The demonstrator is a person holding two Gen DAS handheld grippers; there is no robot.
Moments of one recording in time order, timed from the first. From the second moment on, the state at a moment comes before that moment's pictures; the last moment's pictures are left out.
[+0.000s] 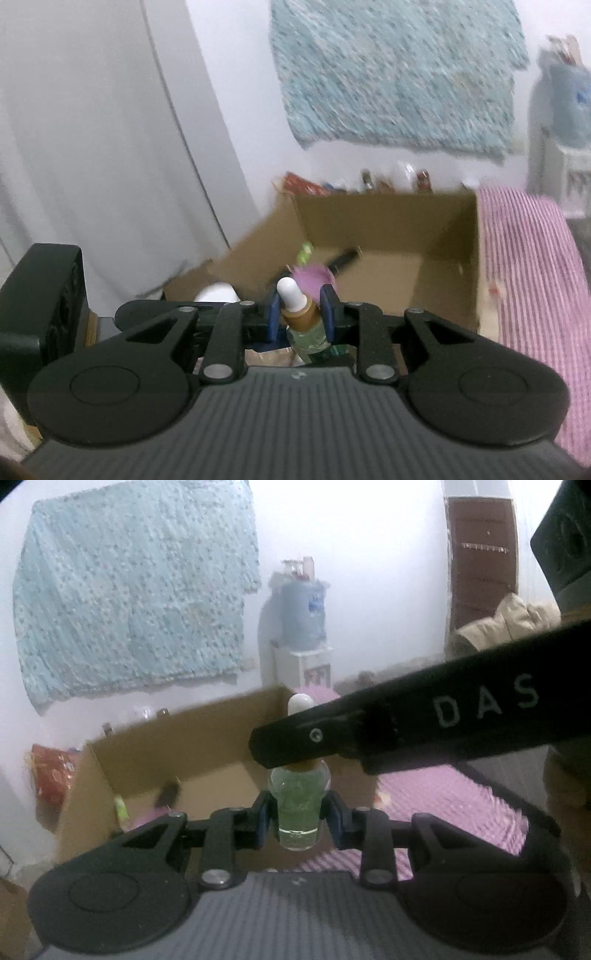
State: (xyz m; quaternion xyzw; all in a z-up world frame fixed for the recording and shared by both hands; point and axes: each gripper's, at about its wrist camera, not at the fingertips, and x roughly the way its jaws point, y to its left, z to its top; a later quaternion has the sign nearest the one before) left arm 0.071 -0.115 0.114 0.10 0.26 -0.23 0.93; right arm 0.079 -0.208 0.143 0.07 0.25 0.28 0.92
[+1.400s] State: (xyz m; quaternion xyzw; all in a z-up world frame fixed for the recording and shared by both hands) left arm 0.329 -0.076 0.077 0.04 0.49 -0.12 0.86; right arm 0.372 -0.168 0.074 0.09 0.41 0.28 0.86
